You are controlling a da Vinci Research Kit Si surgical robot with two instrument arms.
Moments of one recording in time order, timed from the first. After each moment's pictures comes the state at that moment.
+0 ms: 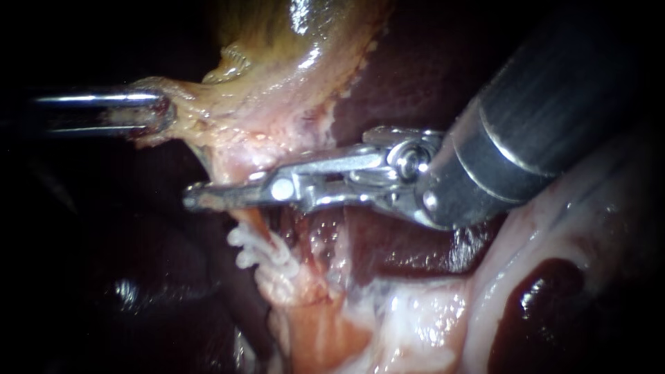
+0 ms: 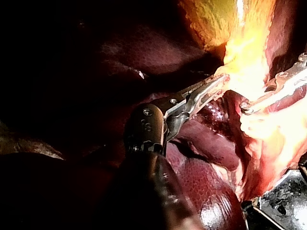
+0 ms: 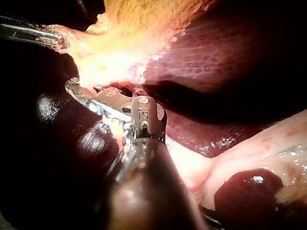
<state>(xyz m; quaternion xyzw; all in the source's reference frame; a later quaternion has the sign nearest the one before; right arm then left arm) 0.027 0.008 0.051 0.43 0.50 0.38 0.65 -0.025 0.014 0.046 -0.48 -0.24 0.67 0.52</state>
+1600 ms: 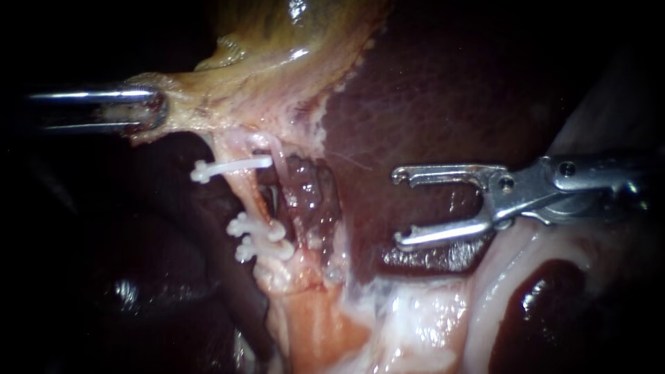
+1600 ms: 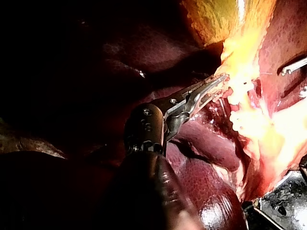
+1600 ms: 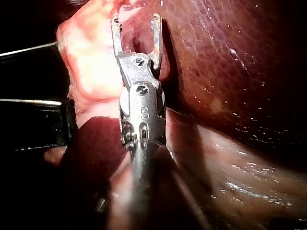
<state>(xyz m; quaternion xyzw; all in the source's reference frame) 0.006 0.005 0.056 0.23 0.60 0.13 0.76 -0.025 0.014 0.046 -0.48 -0.24 0.67 0.51</state>
